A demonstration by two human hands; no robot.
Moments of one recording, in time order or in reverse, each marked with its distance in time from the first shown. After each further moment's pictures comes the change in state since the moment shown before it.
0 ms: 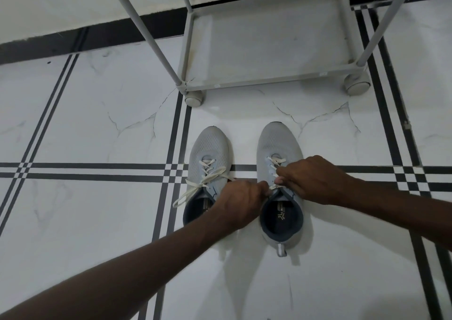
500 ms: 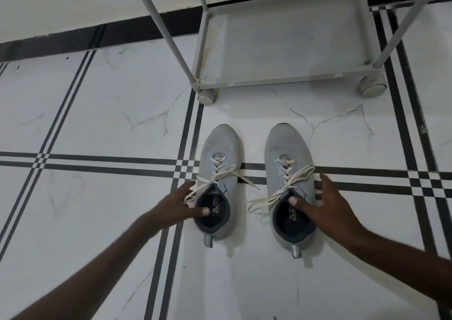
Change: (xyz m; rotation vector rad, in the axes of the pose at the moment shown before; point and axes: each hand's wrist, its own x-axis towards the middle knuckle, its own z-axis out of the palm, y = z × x) left_hand -0.108 -0.106 -0.038 -0.937 -0.244 -0.783; right_hand -0.042 -0.059 0.023 0.906 0.046 1.046
